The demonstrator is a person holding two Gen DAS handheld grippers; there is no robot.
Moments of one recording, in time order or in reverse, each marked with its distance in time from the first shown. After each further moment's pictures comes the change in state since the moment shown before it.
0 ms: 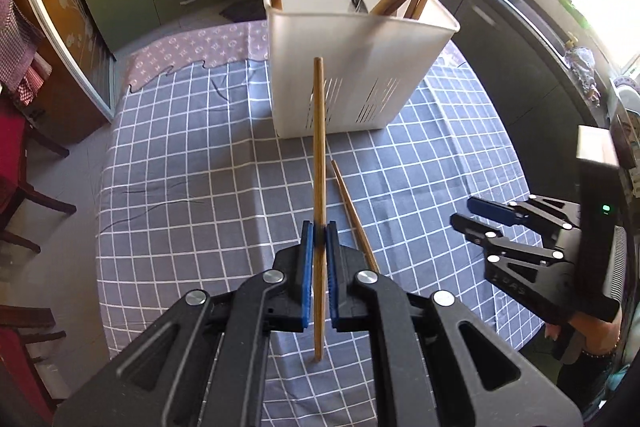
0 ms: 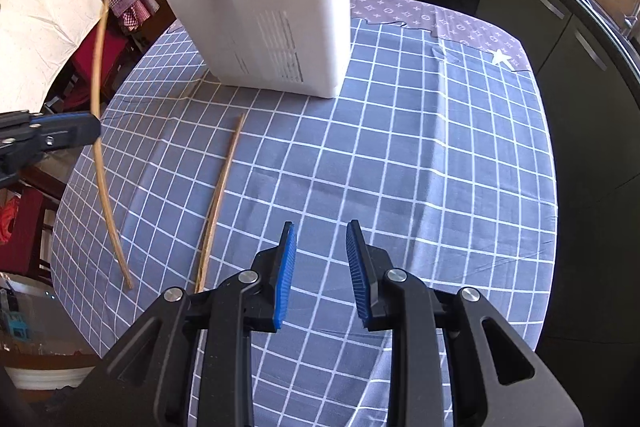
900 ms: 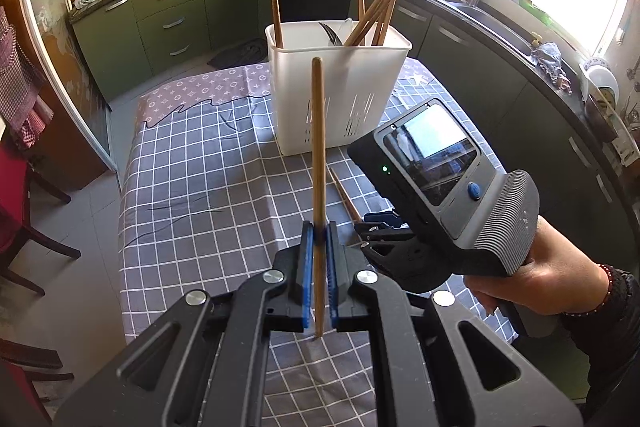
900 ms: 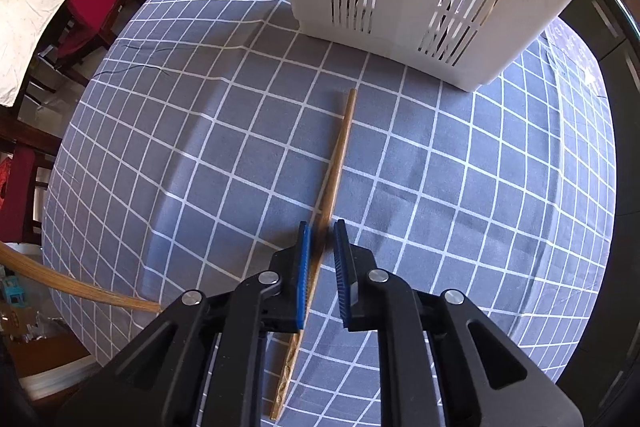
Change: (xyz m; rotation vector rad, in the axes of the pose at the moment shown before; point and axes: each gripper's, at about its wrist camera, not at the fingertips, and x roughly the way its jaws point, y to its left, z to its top) left arm -0.047 0.010 -0.044 0.102 -0.160 -0.020; right arm 0.076 0.098 0.039 -0.090 0.200 -0.044
